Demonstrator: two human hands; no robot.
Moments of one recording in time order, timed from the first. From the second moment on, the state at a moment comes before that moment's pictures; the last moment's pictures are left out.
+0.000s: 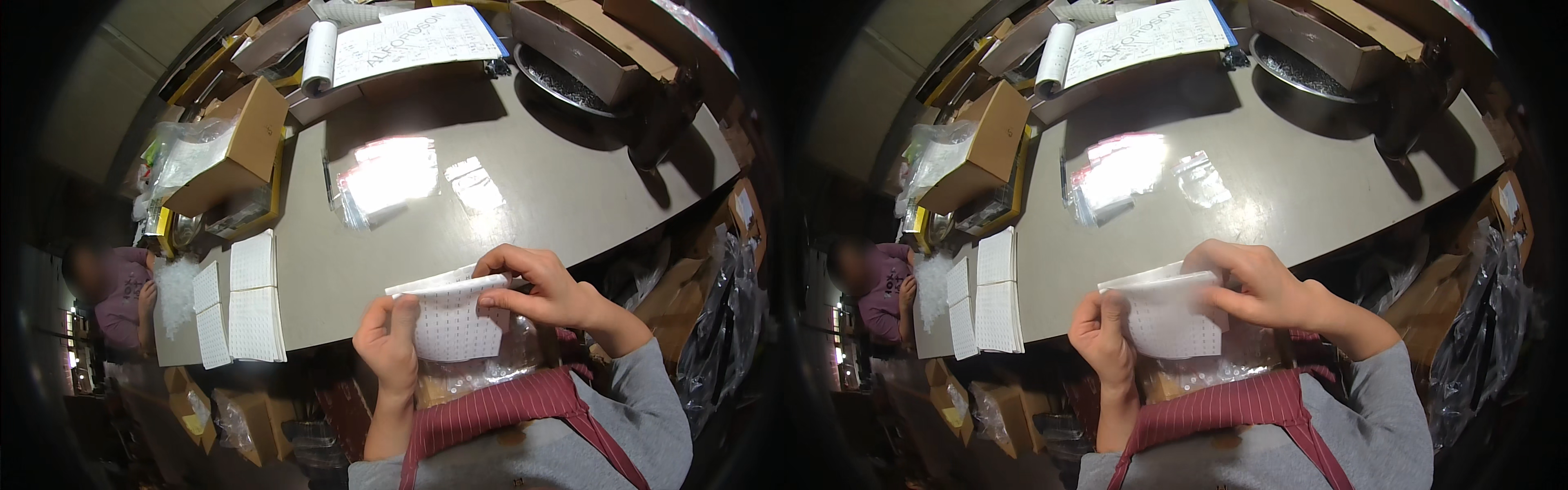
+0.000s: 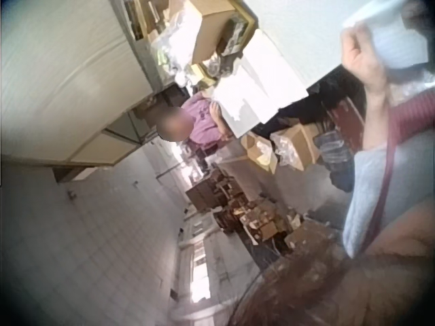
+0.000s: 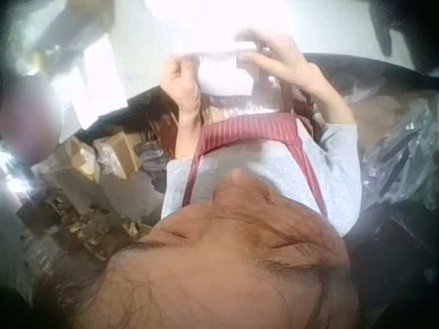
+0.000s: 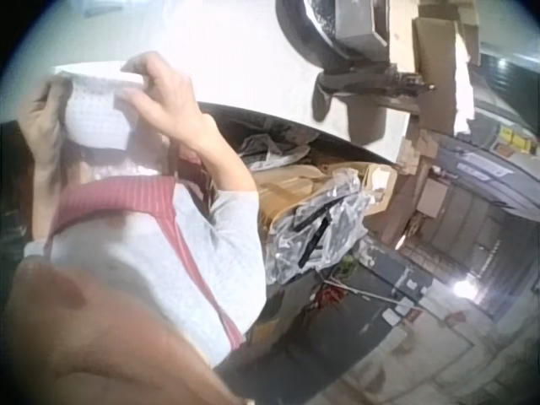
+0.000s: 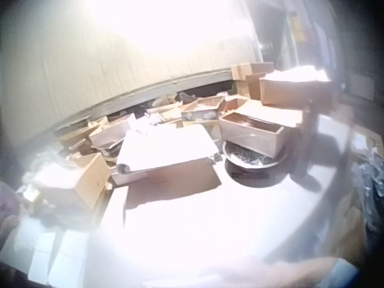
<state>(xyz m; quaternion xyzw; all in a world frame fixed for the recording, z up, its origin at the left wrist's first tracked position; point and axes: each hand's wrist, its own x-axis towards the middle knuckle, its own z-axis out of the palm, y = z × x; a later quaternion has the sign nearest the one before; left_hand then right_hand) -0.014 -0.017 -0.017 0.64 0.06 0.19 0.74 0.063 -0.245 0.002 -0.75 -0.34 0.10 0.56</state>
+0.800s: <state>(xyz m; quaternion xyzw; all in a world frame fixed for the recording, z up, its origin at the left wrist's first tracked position) -0.016 -0.012 -0.004 0.63 0.05 0.07 0.77 0.064 -0.248 0.011 -0.73 -0.29 0.13 0.60</state>
